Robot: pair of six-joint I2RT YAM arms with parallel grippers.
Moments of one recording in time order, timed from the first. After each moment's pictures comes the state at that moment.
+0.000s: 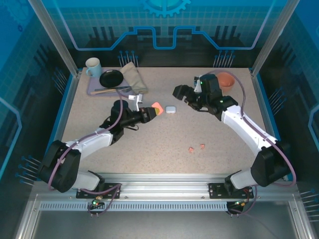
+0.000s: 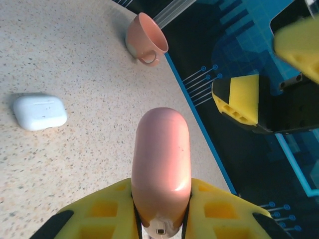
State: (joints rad) left arm -0.39 1.38 0.68 0.42 0.58 -0.75; right arm 0.41 1.42 1.19 -0.37 -0.38 0.77
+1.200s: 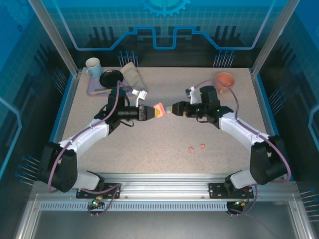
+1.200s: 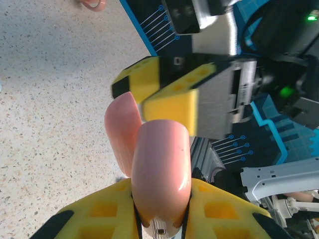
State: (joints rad) left arm -0.33 1.38 0.87 0.07 0.92 -0.59; right arm 0.37 1.44 0.98 -0.15 -0.64 0.52
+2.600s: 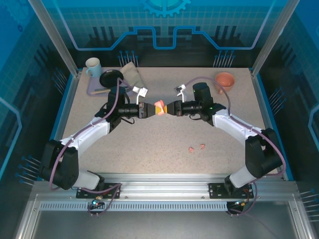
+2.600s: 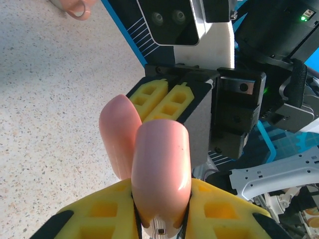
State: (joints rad) left arm -0.33 1.41 0.90 0.13 0.96 -0.62; right arm 0.44 1.54 1.05 -0.04 -0.84 0.55
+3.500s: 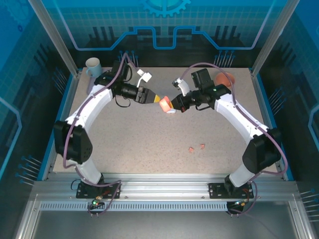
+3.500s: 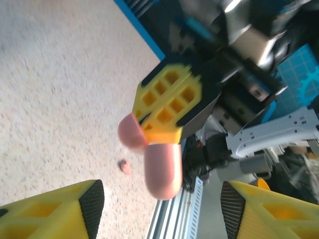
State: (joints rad) left arm -0.25 1.75 1.61 -0.90 1.13 0.06; right arm 0.43 1.61 1.47 -0.75 -0.60 -0.09
